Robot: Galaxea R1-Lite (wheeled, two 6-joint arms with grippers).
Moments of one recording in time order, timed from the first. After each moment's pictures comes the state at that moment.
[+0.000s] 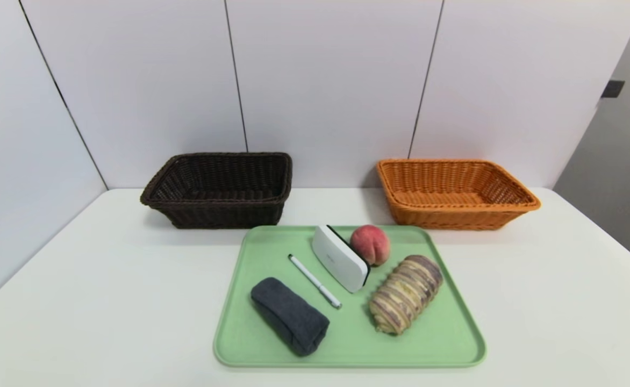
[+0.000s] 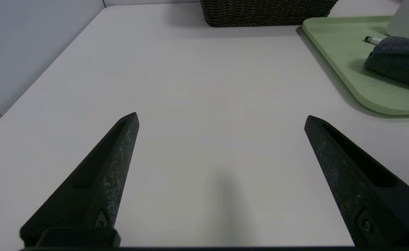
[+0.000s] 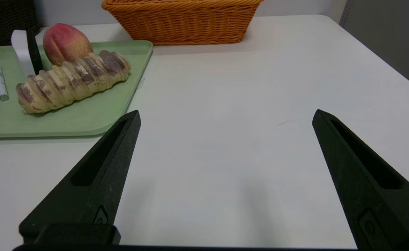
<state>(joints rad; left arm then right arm) 0.00 0.00 0.00 0.00 -0.01 0.00 -0.01 0.00 0.00 0.00 0.00 0.04</state>
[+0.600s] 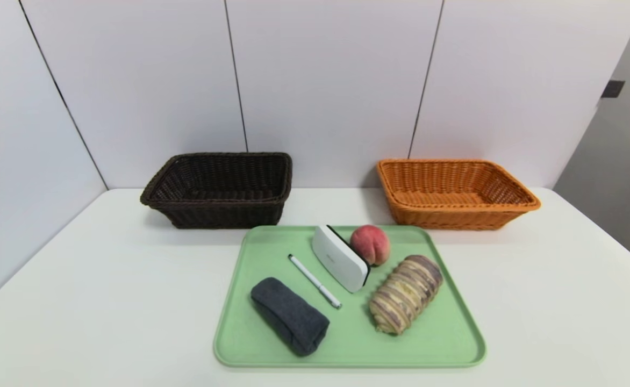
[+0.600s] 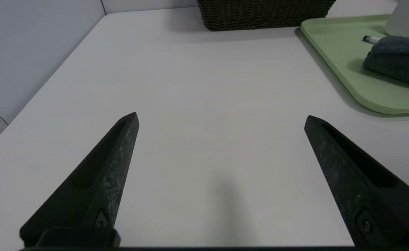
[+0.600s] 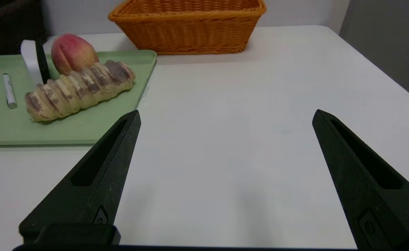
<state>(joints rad) 0.00 0.00 -0.02 0.01 -0.02 0.03 -0.01 0.00 -0.03 -0.01 0.01 0.03</state>
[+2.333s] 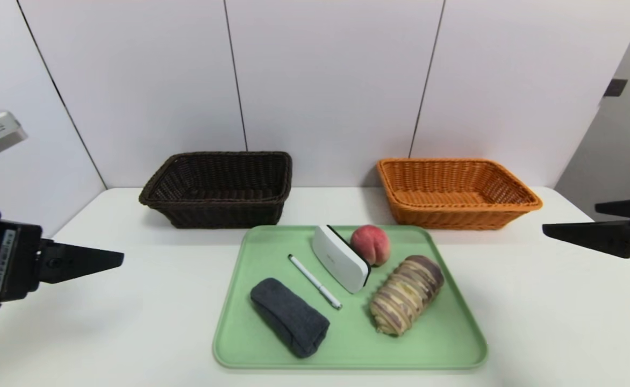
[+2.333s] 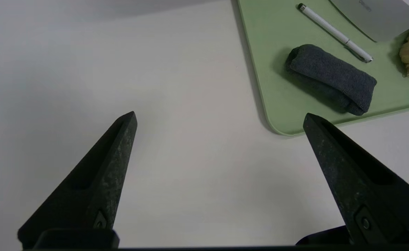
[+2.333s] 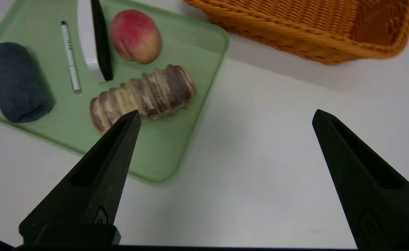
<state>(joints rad) -0.32 1.17 -1.19 0.69 0.04 -0.13 0.16 1.19 -1.05 0.41 0.18 -0.12</state>
